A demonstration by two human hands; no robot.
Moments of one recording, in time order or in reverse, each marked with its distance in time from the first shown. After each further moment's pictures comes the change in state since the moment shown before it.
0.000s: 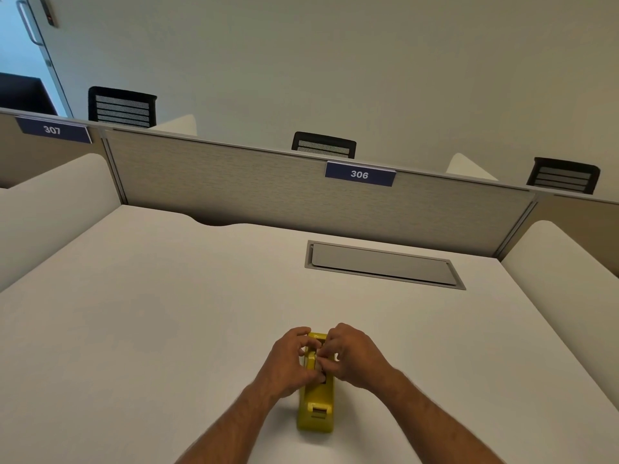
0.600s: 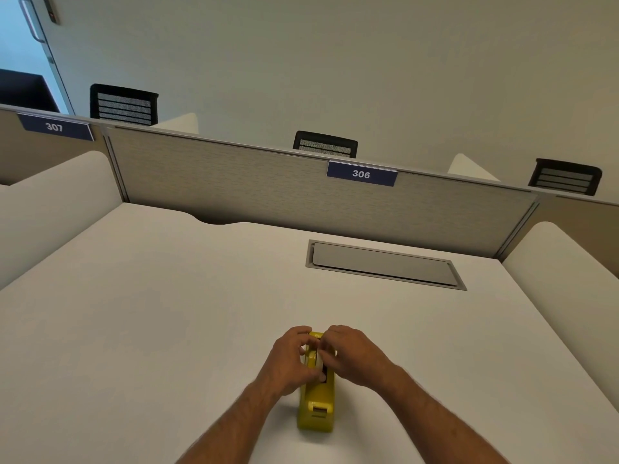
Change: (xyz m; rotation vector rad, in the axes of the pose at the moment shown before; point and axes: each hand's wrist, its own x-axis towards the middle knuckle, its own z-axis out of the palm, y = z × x) left_hand 0.001 -0.002 0.001 -0.009 0.013 -0.014; right_hand 0.006 -0.001 -0.002 -0.061 -0.064 -0.002
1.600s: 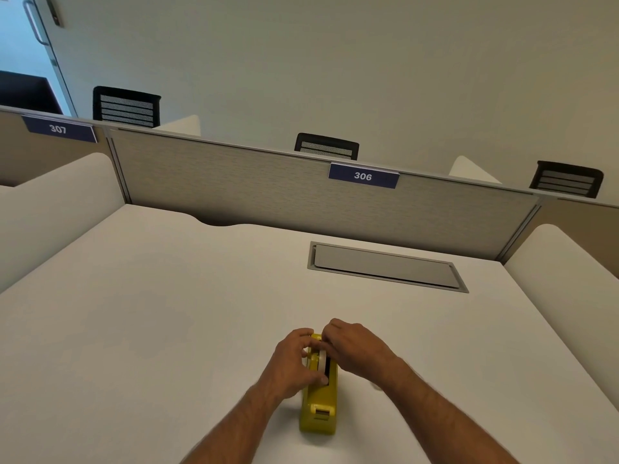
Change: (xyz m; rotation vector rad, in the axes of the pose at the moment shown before) left_hand 0.001 -0.001 0.002 0.005 -0.002 -0.046; right_hand 0.015 0.001 -0.007 -0.189 -0.092 -0.015
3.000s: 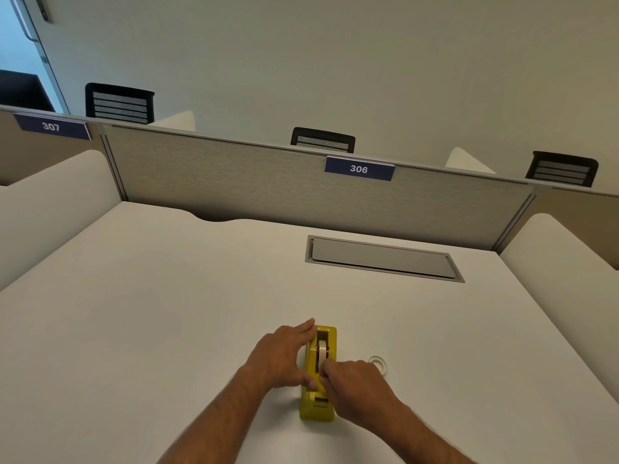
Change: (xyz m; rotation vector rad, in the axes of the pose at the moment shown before) left_hand 0.004 -0.014 -0.021 0.614 -0.198 0.198; right_hand -0.065 -0.047 0.019 0.065 -0.091 0.125
